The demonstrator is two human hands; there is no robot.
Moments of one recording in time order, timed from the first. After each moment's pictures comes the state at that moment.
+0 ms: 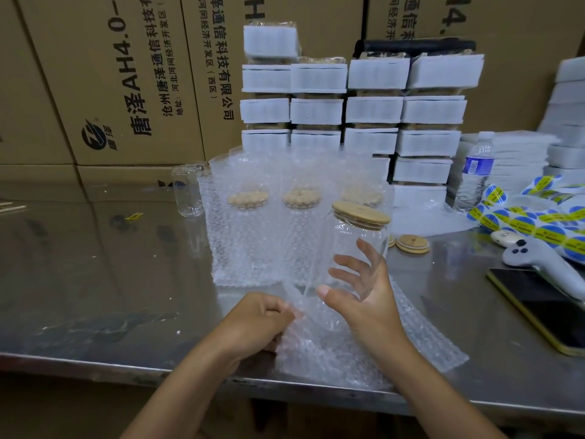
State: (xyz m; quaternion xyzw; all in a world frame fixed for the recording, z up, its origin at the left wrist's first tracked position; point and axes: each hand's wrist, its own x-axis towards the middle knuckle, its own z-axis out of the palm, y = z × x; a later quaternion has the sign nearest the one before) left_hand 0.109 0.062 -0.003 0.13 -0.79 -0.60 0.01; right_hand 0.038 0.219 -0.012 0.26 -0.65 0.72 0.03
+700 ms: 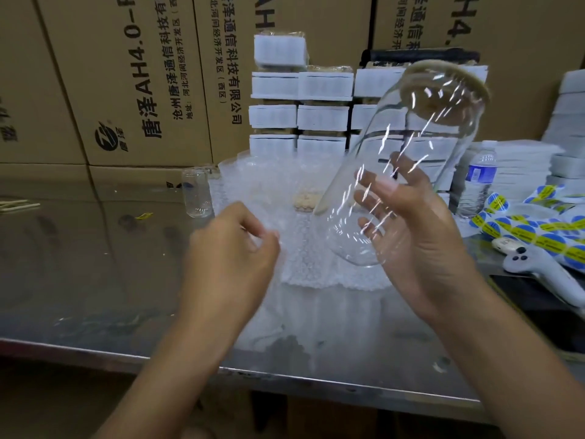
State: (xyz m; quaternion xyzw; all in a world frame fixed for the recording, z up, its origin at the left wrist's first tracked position) left_hand 0.153 0.085 0.085 0.15 -0.82 -0.33 0.45; right_hand 0.070 0.244 0.102 0.31 -0.47 0.83 -0.03
